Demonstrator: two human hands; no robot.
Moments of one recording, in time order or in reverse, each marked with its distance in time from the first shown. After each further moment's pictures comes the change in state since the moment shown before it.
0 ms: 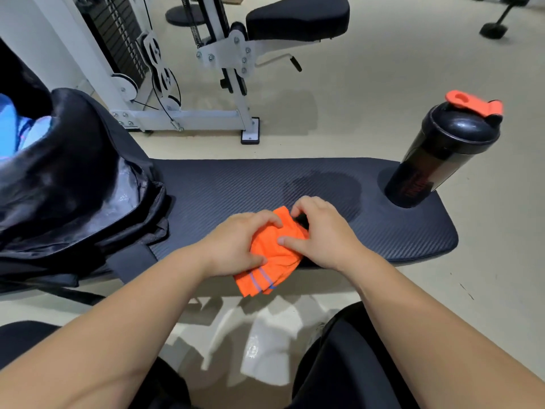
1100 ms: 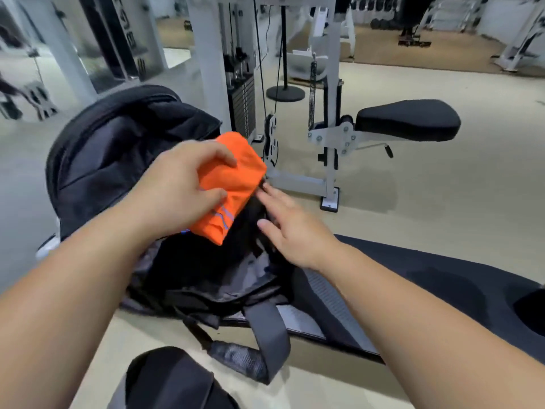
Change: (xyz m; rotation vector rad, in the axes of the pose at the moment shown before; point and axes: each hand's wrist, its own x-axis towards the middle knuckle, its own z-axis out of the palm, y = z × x) left_hand -0.188 -0.073 -0.281 0.177 0.755 -0.207; right_hand 0.157 -0.270 0.048 0.012 -0.143 -0.455
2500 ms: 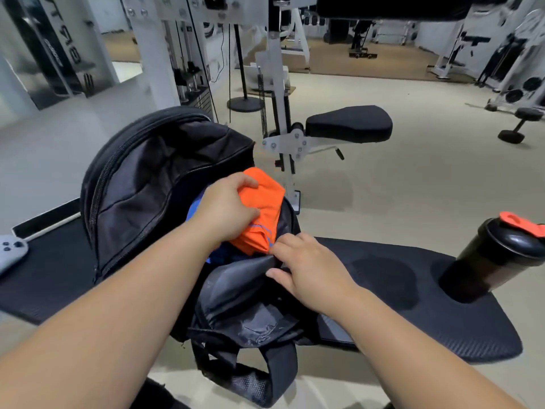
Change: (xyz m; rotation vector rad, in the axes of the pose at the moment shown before) left_hand 0.040 0.087 0.124 -0.231 -0.063 -0.210; right_hand -0.129 0.032 -0.041 -0.394 0.074 0.032
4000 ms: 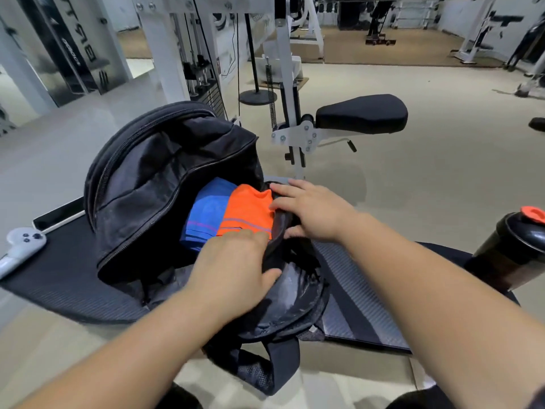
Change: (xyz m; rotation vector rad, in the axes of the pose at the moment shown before) left_hand -0.098 0.017 0.012 0.695 -0.145 0.278; right_hand 0.083 0.072 -0.022 -0.194 -0.217 -0.167
